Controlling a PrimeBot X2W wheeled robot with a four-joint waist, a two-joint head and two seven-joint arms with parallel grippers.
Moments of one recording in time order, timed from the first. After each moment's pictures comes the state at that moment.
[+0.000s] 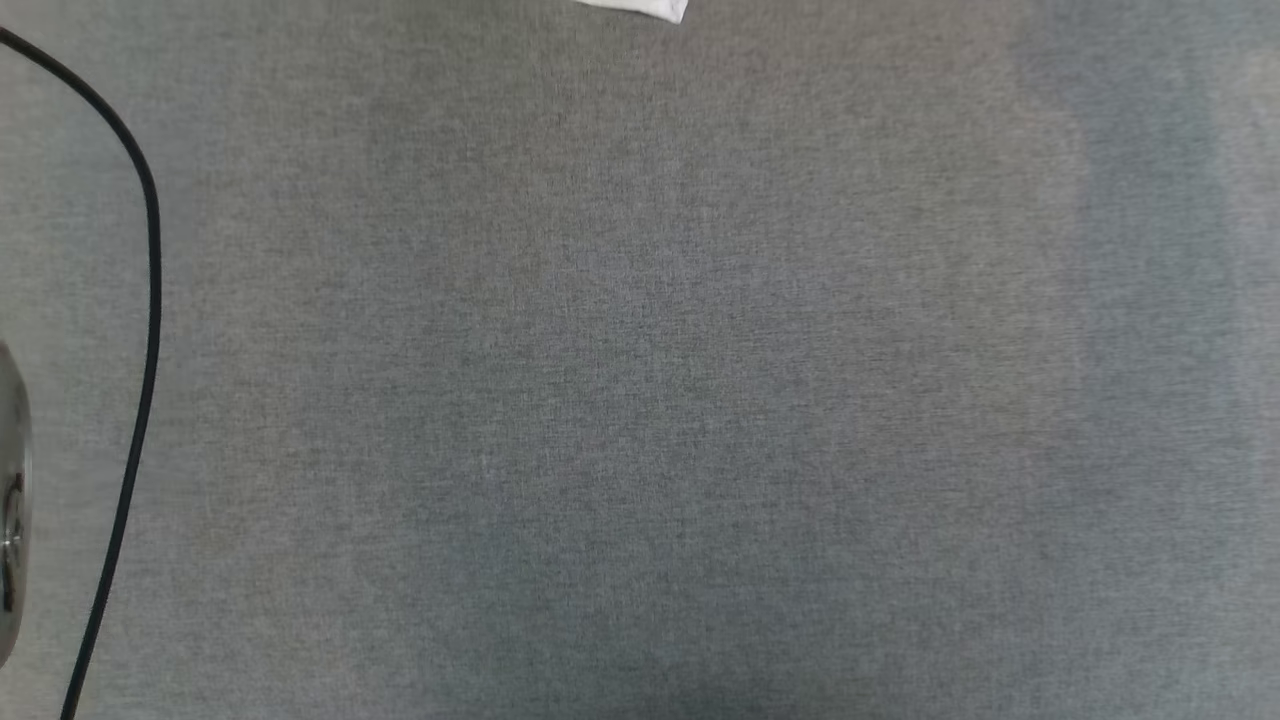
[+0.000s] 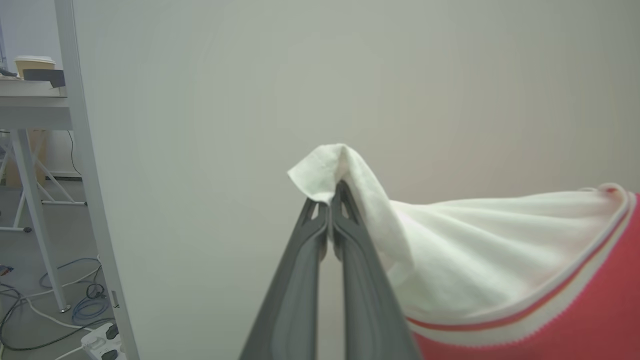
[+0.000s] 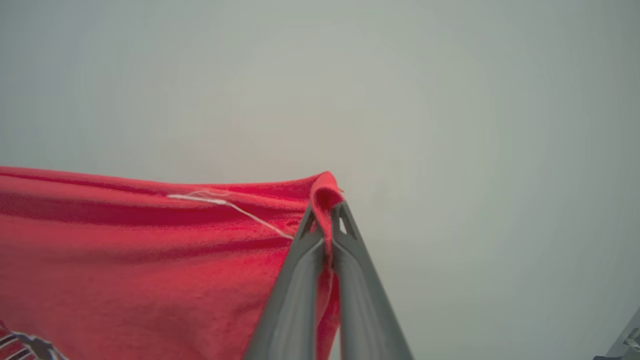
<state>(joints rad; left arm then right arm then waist) -1.56 0.37 -0.29 0.72 -0.51 0.07 -0.16 -1.64 -0.48 0.41 0.88 0.67 0.14 -0.13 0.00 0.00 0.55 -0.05</state>
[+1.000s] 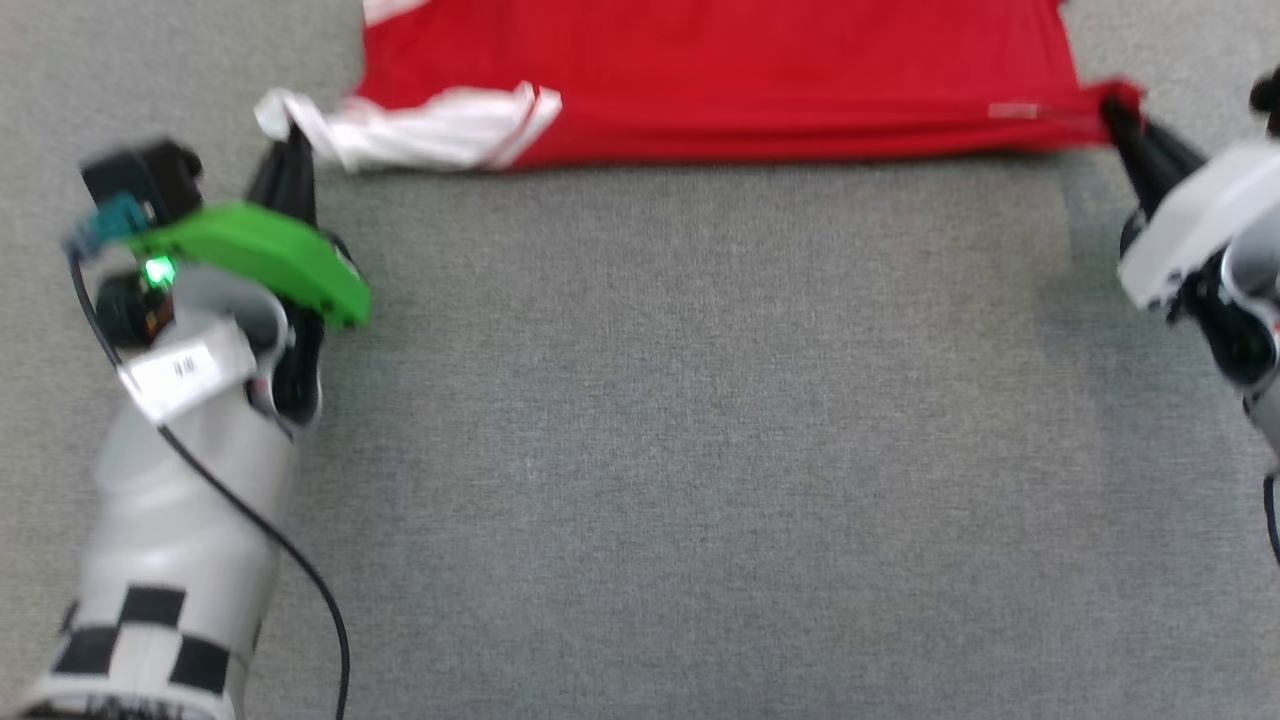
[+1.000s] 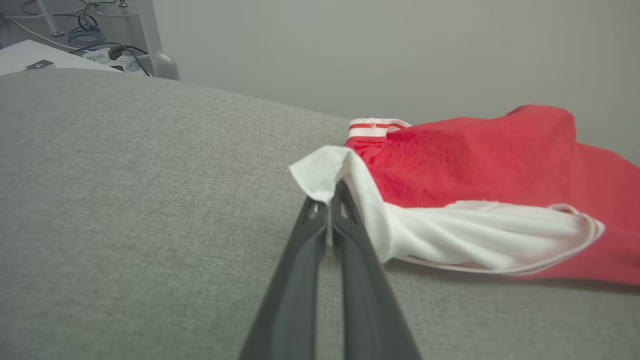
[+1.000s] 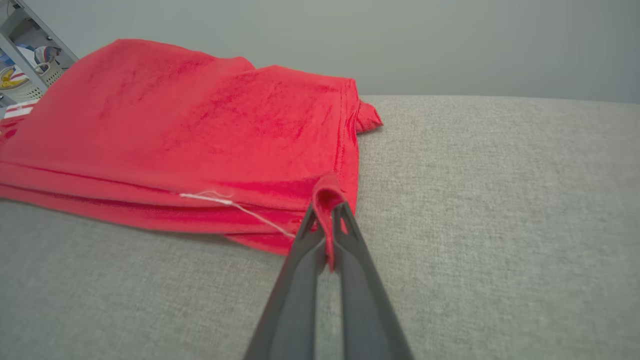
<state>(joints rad) -0.85 0.28 -0.25 0.87 -0.66 -0.09 -0.25 -0.97 -0.53 0.76 0.81 0.99 0.14 -0.14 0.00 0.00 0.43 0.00</state>
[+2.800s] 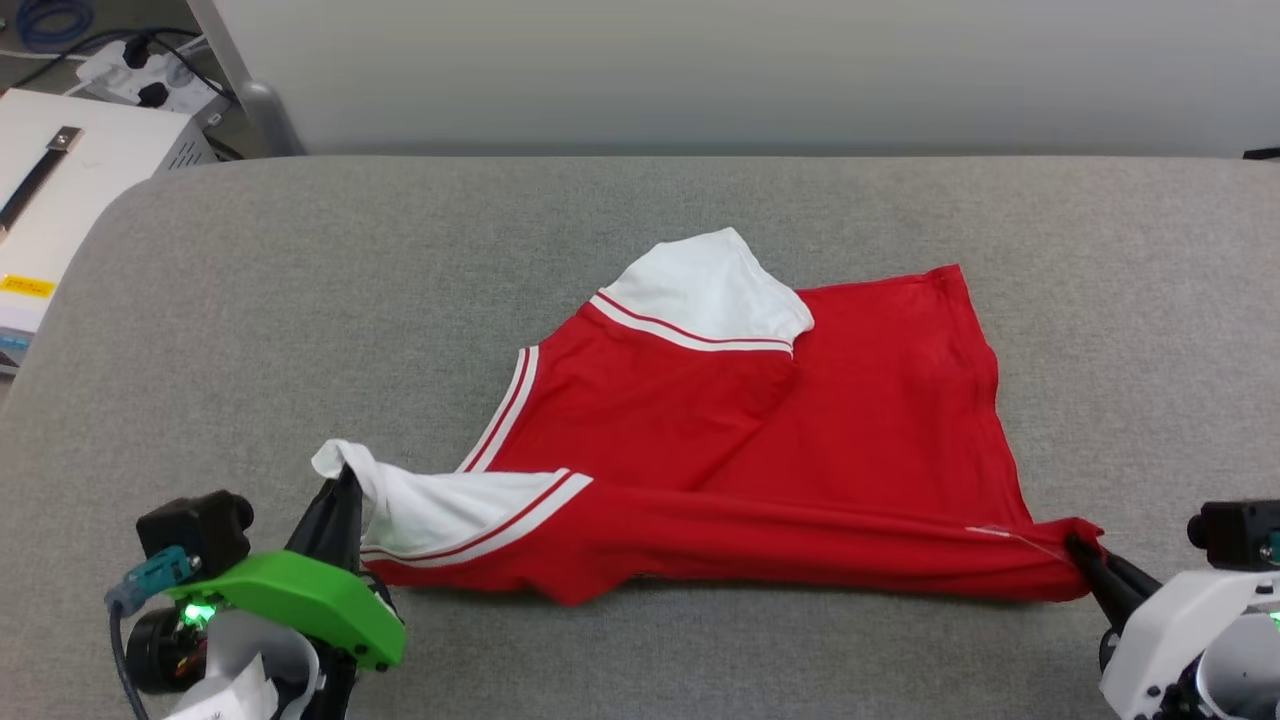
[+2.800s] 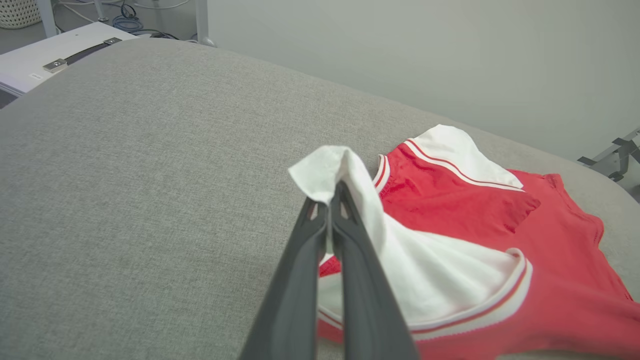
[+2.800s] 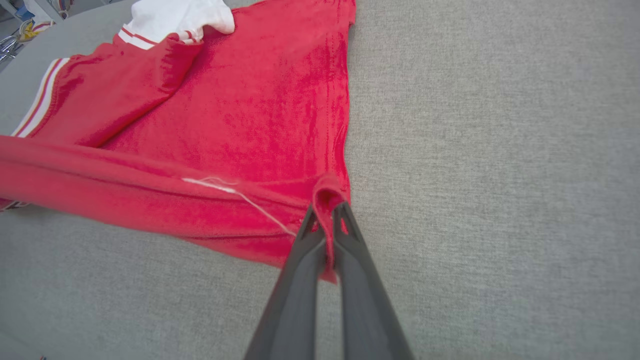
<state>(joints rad) 0.00 0.38 -0.22 -0.07 -0.70 0.21 0.02 0.06 -0.35 0.05 0.02 0.55 0.14 0.33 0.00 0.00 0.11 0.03</state>
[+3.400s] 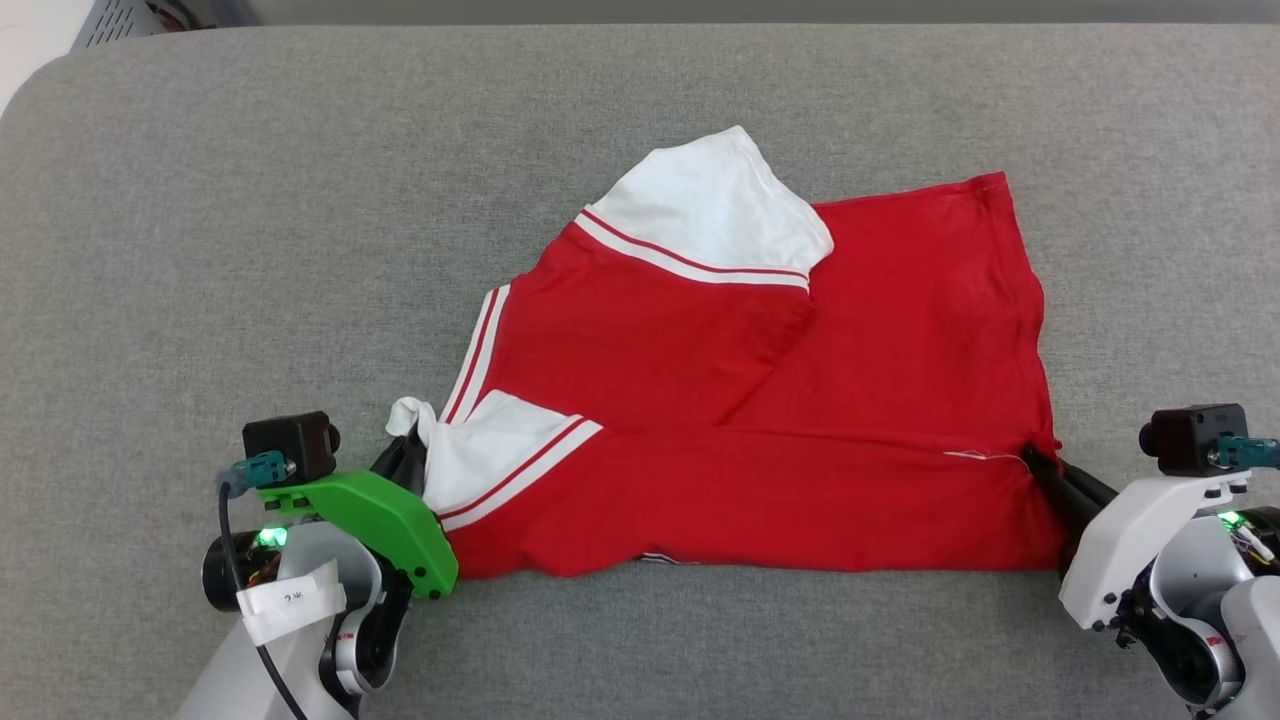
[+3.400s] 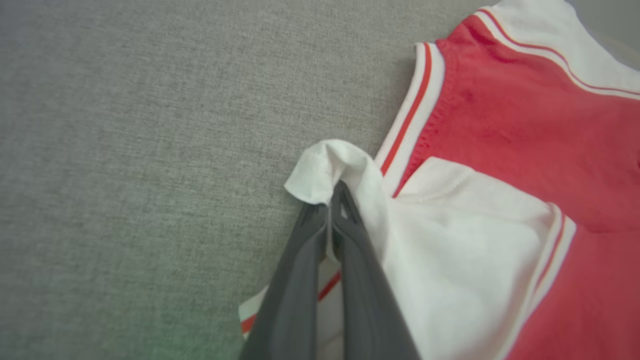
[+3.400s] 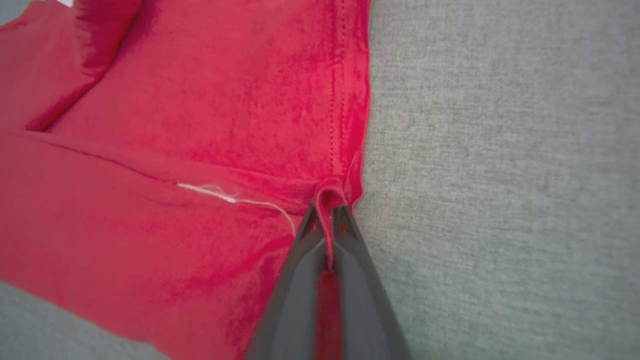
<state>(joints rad) -0.28 0.31 -0.33 0.33 -0.68 0.08 0.04 -0.19 -0.39 0.21 0.23 0.59 0.14 0.27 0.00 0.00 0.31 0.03</state>
